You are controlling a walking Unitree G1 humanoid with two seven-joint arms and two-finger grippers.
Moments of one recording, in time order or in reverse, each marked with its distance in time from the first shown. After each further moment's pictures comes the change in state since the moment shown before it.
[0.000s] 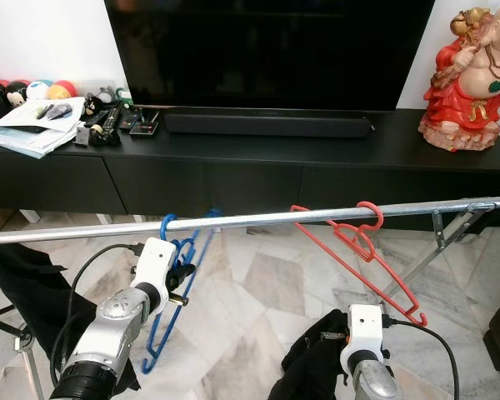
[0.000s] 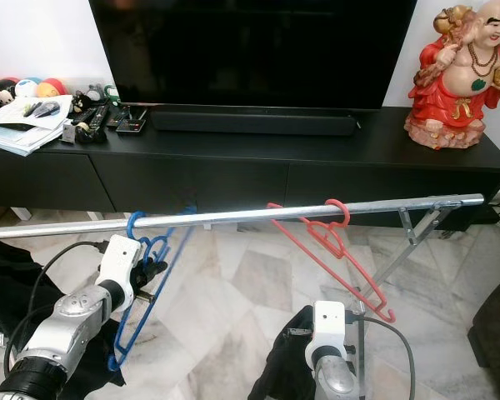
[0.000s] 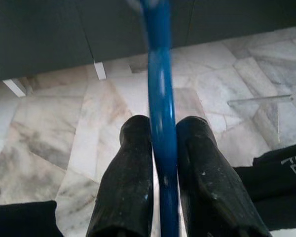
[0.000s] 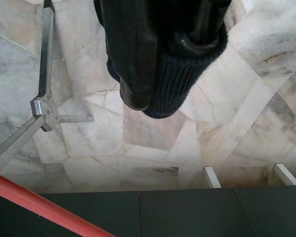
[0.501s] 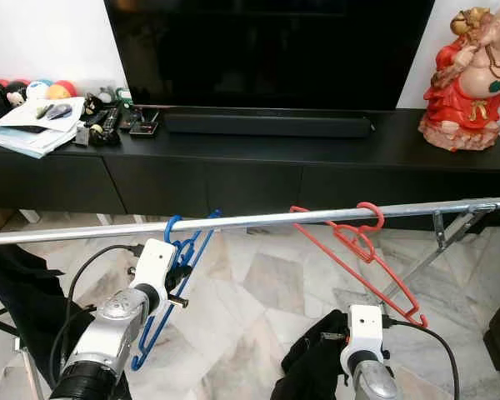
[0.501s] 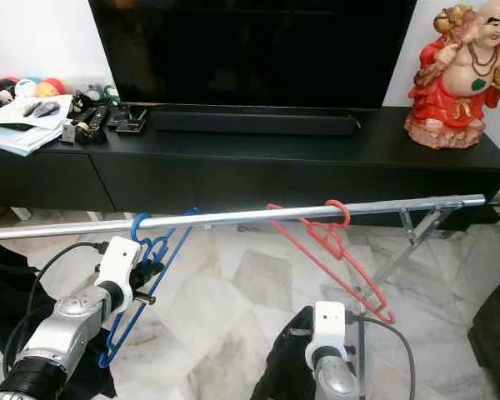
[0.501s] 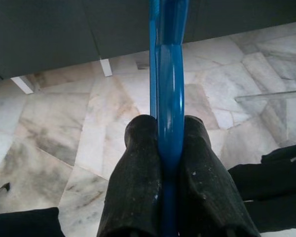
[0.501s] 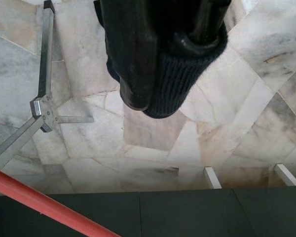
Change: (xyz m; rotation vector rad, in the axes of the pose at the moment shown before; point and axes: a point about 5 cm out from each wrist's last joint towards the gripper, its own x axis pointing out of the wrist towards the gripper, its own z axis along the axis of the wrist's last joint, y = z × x) left arm 0.000 0.002 0.000 0.019 0.008 0.036; right arm 0.000 0.000 0.000 0.001 0.002 -0.001
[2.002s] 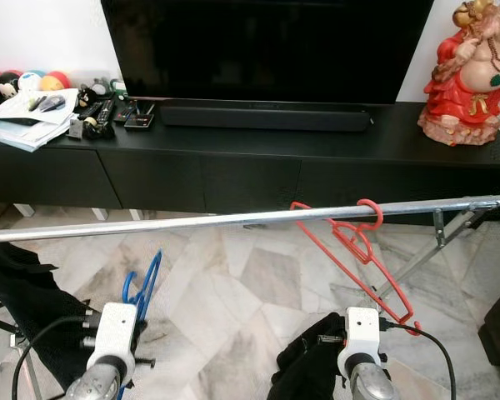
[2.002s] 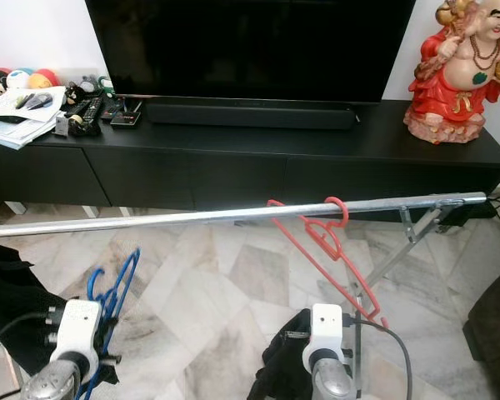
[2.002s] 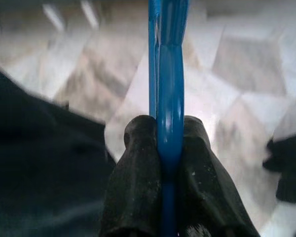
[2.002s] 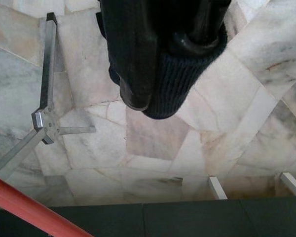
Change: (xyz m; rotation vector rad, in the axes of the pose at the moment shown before) left arm -0.066 0.004 -0.095 -0.079 0.184 0.329; right arm -0.001 0.003 -0.005 0.006 0.018 -0.003
